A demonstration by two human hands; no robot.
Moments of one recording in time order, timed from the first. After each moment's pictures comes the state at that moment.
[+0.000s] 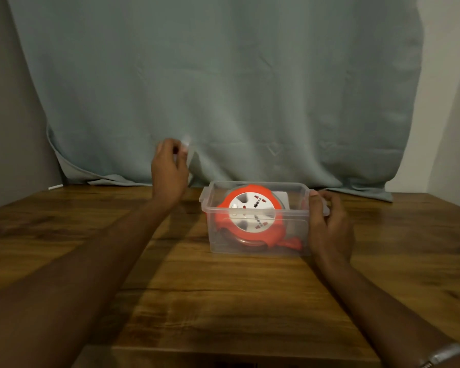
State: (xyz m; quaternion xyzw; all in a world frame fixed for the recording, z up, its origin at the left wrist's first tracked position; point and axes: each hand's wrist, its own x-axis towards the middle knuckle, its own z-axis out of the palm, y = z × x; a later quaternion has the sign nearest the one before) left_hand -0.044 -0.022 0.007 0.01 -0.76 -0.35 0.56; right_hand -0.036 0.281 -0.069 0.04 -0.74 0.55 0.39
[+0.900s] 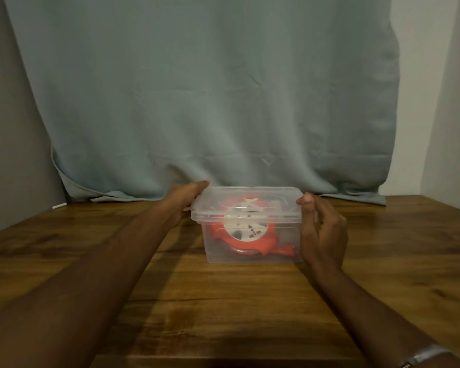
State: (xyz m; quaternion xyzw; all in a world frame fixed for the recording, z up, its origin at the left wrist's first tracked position) left_hand -0.029 0.014 0.020 0.16 -0.73 -0.65 0.16; right_hand -0.032 0.286 -0.065 0.11 -0.71 0.51 0.47
